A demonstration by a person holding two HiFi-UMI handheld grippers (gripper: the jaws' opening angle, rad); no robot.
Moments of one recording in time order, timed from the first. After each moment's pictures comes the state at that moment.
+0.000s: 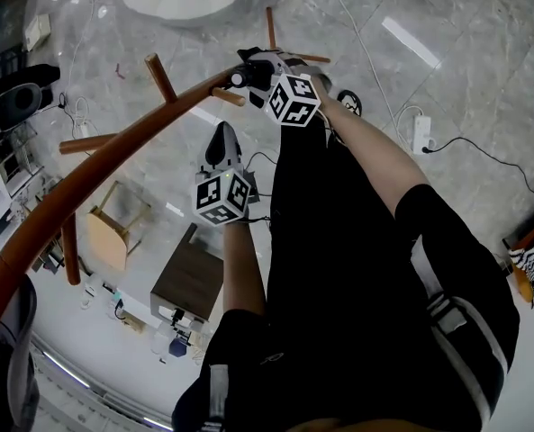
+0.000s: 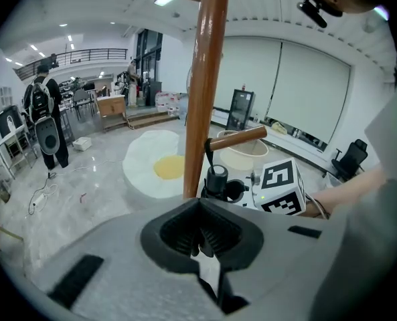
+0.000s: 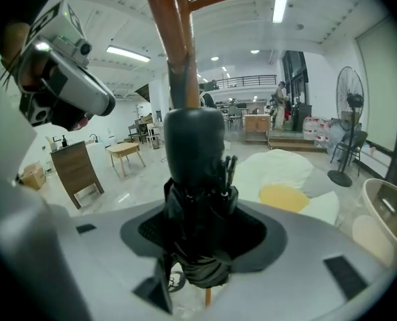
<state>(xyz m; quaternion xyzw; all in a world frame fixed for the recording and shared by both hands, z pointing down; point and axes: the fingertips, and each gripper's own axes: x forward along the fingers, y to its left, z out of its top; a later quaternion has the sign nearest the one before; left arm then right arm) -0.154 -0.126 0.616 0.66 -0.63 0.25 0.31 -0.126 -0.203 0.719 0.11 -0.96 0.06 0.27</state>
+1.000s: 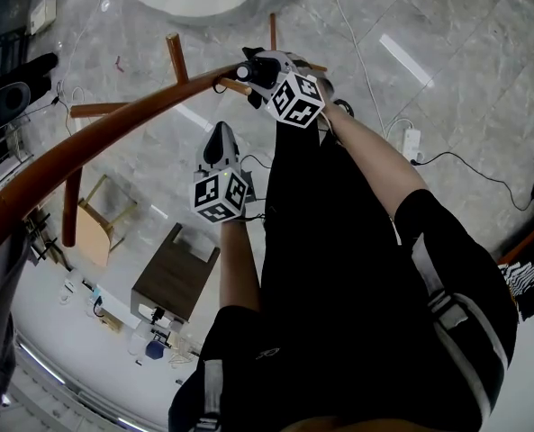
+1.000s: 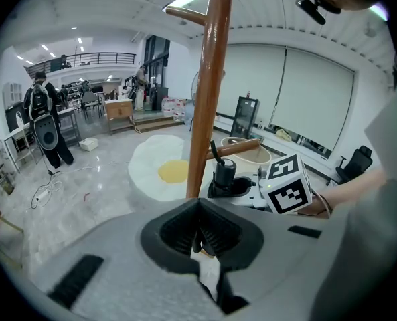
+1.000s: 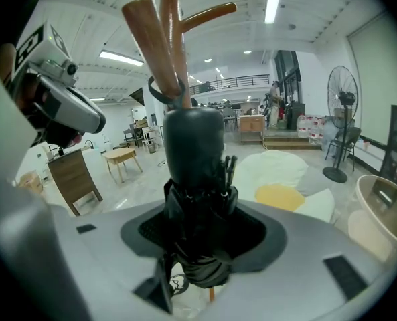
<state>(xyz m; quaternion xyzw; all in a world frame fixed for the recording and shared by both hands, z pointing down) -0.155 -0.111 0.595 0.65 -0.66 0.22 0.31 -0.112 -0.207 0.685 0.13 -0.95 0.08 0.26</state>
